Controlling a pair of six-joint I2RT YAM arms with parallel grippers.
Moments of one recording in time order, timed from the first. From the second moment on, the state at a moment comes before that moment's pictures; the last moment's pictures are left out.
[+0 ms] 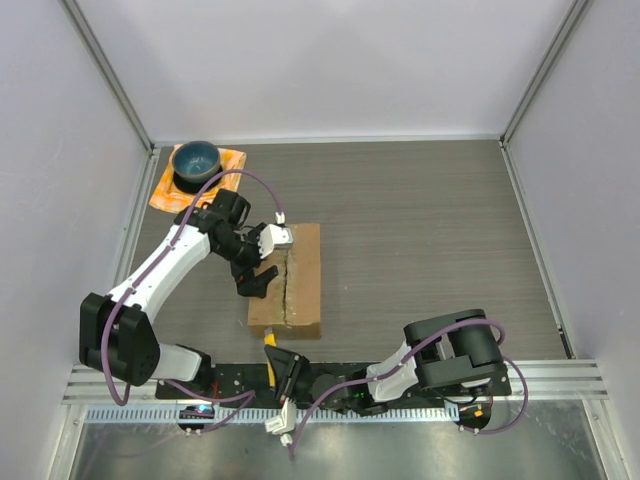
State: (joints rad) left arm -0.34 1.38 1.09 -1.04 0.55 0.87; right arm 1.73 1.86 0.61 1.06 0.53 -1.55
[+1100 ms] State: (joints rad) left arm -0.34 1.38 1.08 -1.04 0.55 0.95; right arm 1.72 1.81 0.56 1.07 0.54 -1.51
